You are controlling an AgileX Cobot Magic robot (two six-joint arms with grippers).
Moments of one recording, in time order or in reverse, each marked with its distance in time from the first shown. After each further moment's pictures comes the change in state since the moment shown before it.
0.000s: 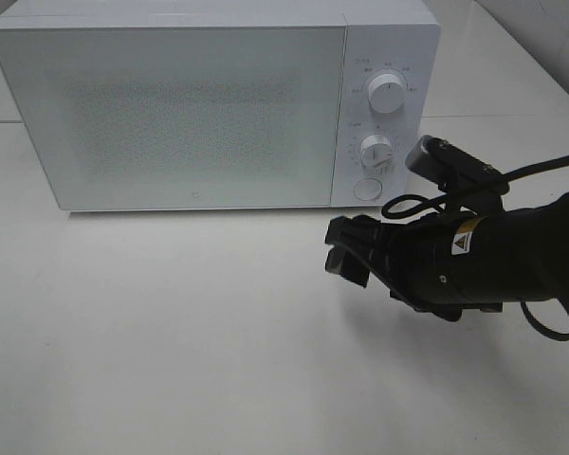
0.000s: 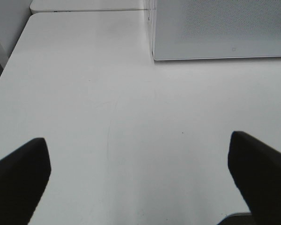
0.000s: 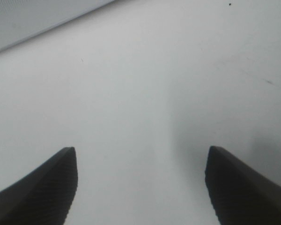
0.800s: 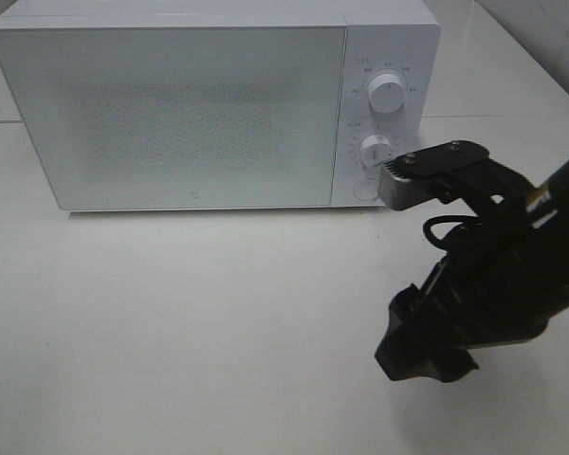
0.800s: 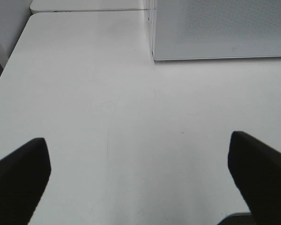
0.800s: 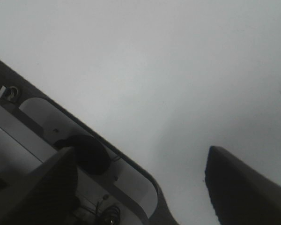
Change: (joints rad) left arm 0.000 0.000 0.000 0.000 0.000 0.000; right arm 0.000 -0.272 -0.153 -0.053 0.819 -0.586
